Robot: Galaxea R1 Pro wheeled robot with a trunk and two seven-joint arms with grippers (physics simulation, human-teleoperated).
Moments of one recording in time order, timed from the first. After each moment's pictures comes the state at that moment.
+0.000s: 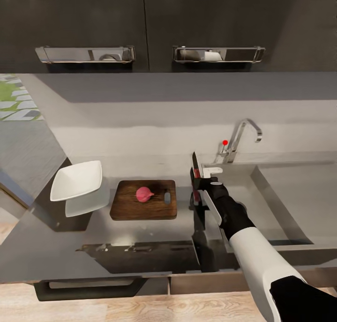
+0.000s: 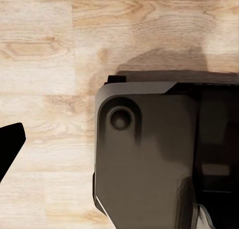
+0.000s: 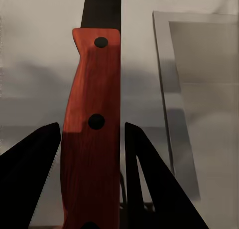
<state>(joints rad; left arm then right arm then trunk) -0.02 0.03 -0.15 -0.52 0.17 -0.02 0.09 -0.92 0.10 0.19 -0.86 -0.11 0.52 -0.22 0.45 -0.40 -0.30</state>
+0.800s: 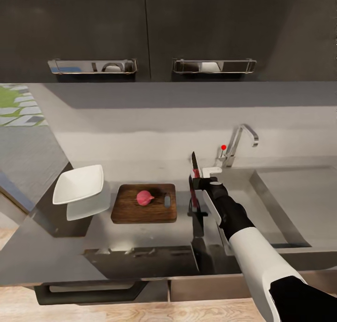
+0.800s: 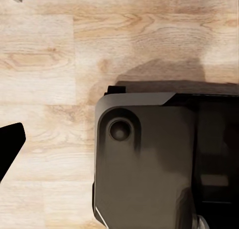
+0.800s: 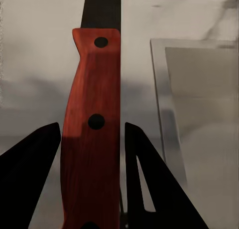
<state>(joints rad) -0.02 0.03 -0.15 -0.52 0.17 -0.02 0.09 -0.92 0.10 0.19 -0.87 -0.11 0.52 -0.22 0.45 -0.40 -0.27</state>
